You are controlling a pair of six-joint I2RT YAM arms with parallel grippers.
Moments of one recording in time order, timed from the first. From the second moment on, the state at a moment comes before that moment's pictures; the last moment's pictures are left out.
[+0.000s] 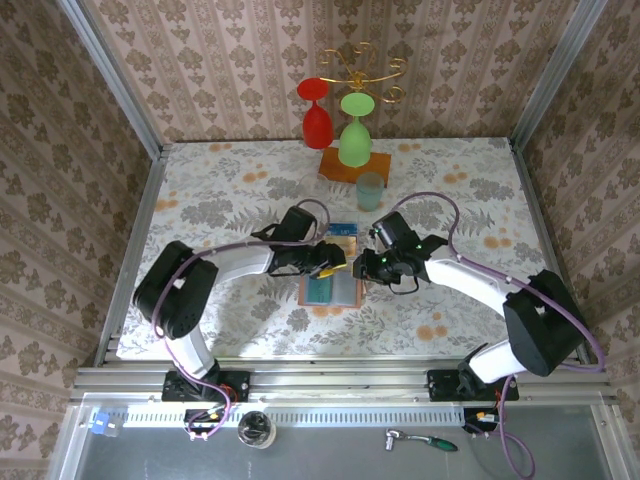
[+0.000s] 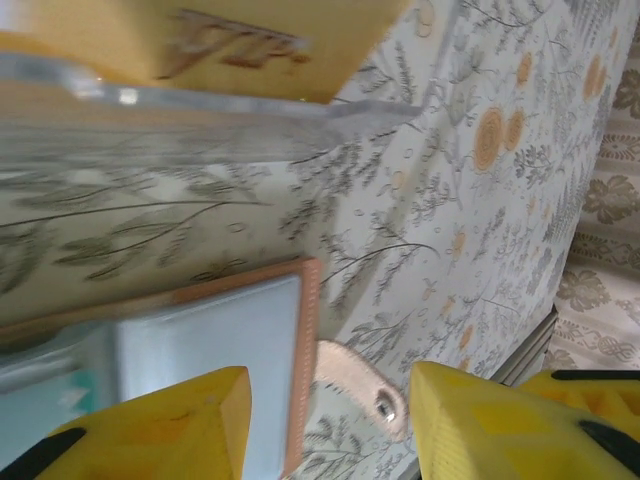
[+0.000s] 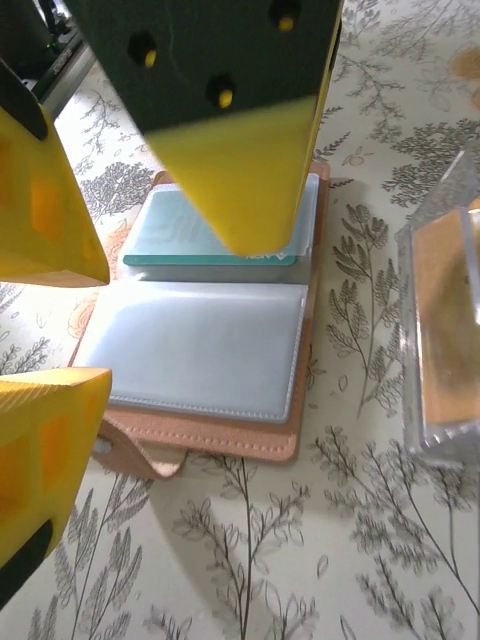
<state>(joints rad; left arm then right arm) -0.68 1.71 0.93 -0.13 0.54 -0.93 0.58 1.48 0.88 -0.44 -0.30 0.75</state>
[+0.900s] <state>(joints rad) -0.56 1.54 0.62 -0.07 0.54 -0.91 0.71 1.75 1.02 -0.37 -0.35 0.79</state>
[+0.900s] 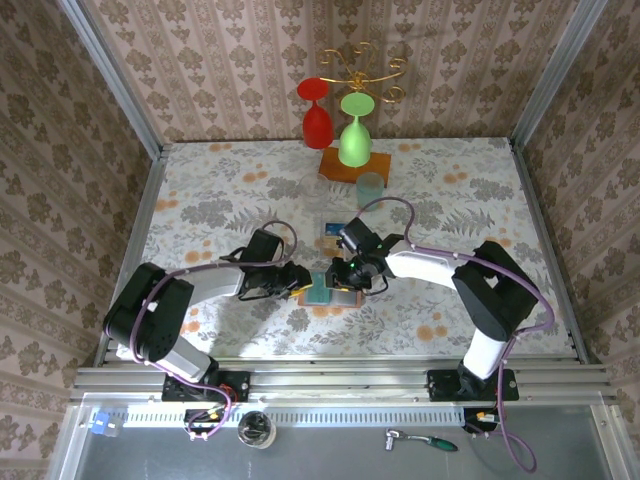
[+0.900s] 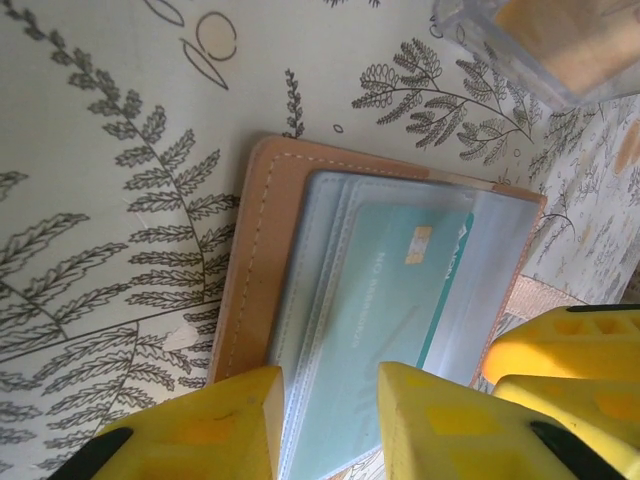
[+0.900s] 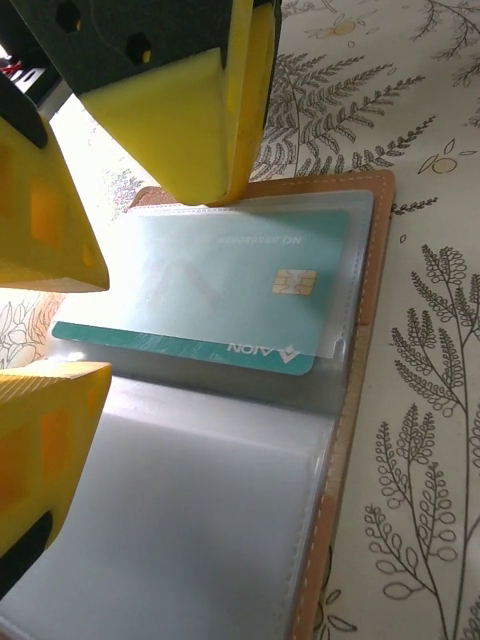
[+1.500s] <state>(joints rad) -0.58 1.50 0.59 -0.05 0.51 -0.93 0.71 1.80 1.05 -0.38 -0.34 0.75</state>
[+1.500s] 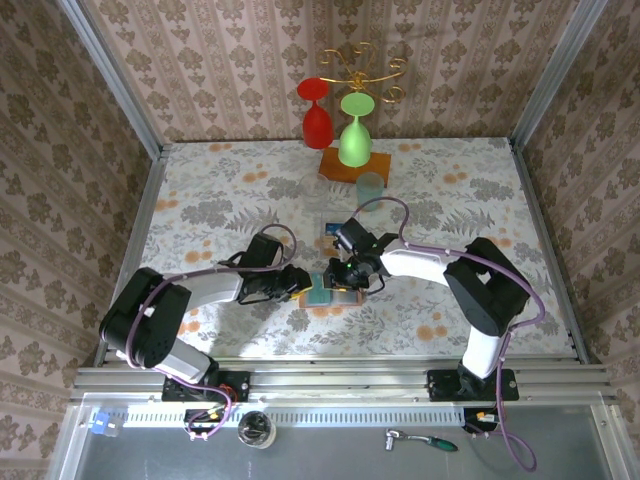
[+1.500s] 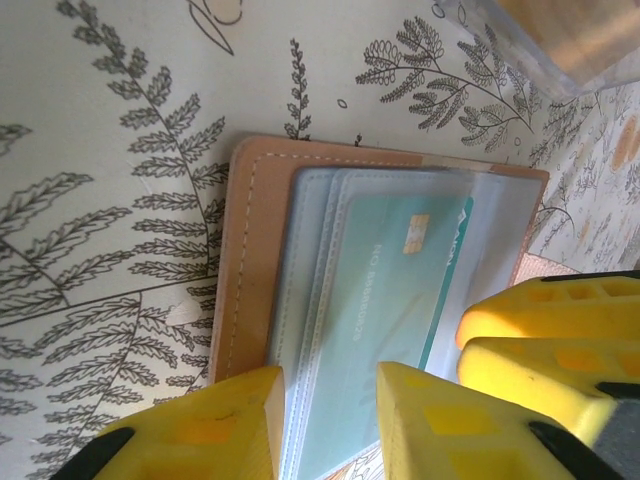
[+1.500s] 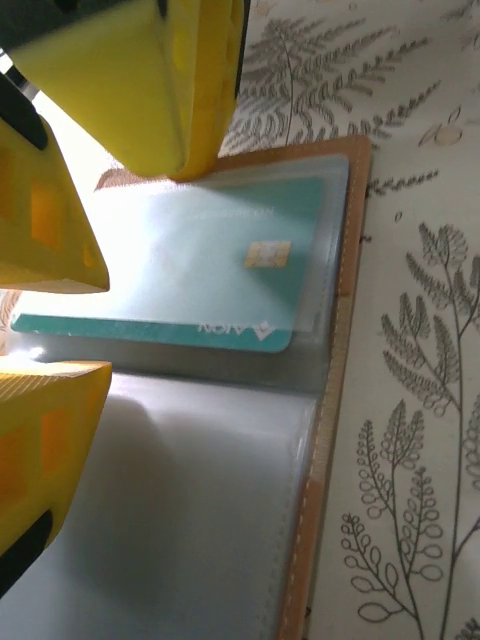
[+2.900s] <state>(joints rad) -0.61 1.56 0.73 -0.22 0.43 -0.84 0.71 1.77 1.04 -0.37 -0.31 0.74</state>
